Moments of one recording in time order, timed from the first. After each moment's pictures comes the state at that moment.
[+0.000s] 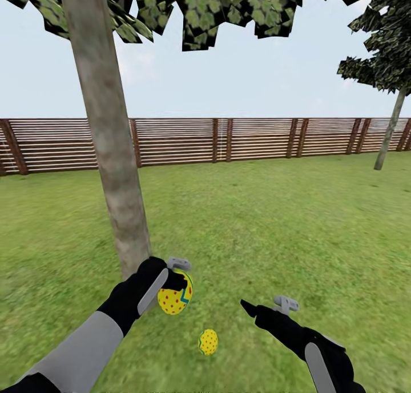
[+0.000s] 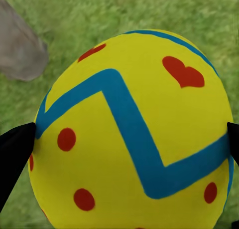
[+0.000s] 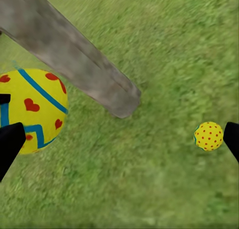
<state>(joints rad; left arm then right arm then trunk) -0.75 -0.03 -0.46 -0.89 0.39 0.95 0.19 -0.11 0.05 -0.08 -1.51 -0.41 0.69 0.23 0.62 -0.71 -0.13</state>
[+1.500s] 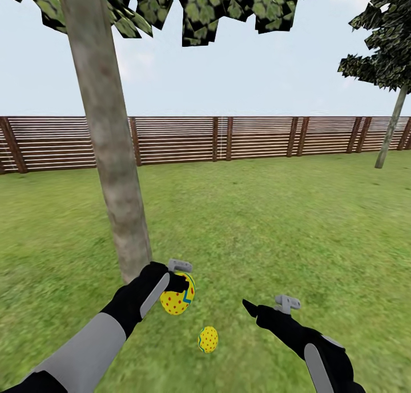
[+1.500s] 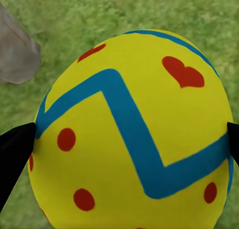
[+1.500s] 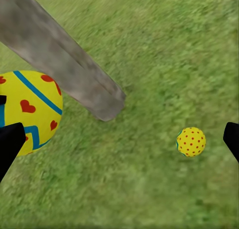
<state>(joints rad) -0.75 -0.04 -0.46 -0.81 0.40 0.84 0.19 -0.11 0.05 -0.08 -1.51 -0.35 0.65 0.23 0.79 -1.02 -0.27</state>
